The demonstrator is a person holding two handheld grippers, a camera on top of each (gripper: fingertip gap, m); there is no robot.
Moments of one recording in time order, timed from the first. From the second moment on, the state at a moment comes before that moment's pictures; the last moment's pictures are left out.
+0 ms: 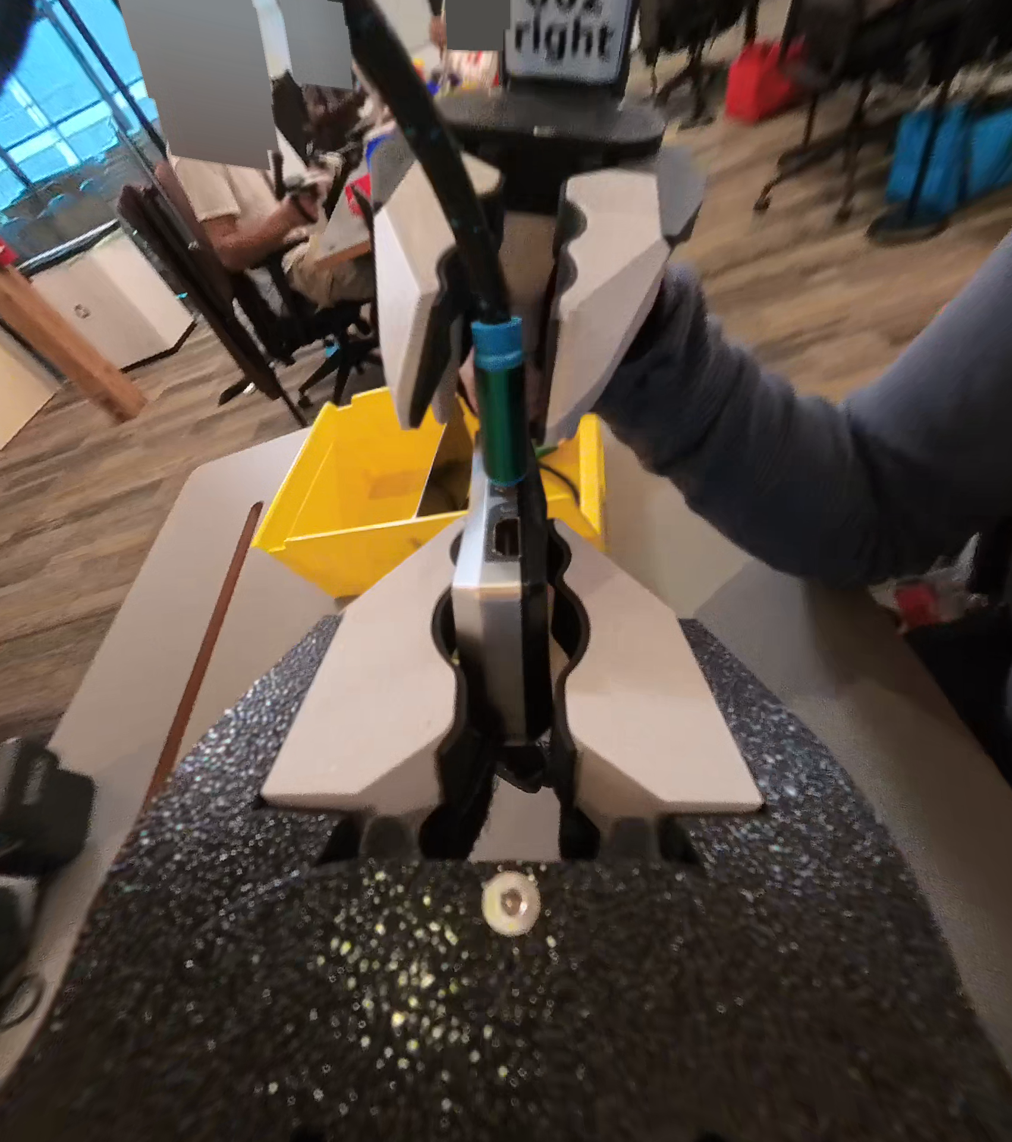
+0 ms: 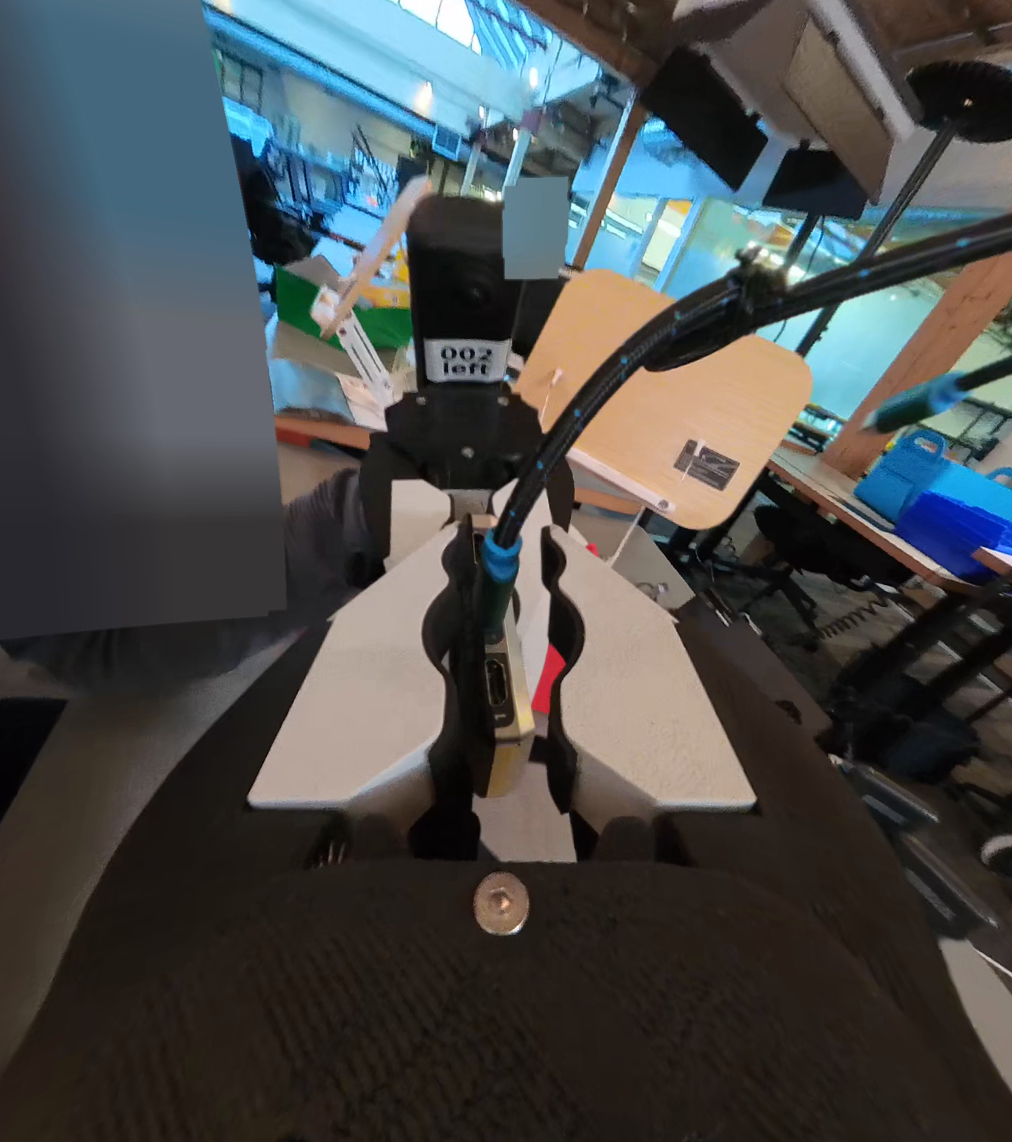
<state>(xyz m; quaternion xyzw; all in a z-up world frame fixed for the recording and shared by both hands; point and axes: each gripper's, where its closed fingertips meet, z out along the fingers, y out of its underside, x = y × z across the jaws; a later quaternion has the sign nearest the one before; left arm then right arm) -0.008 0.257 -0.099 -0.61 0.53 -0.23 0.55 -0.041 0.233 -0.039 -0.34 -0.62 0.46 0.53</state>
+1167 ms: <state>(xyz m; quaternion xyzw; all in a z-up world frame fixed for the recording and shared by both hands) -0.055 0.231 -0.083 -0.64 0.49 -0.20 0.56 -0.024 0.227 0.034 -0.31 -0.48 0.53 0.63</state>
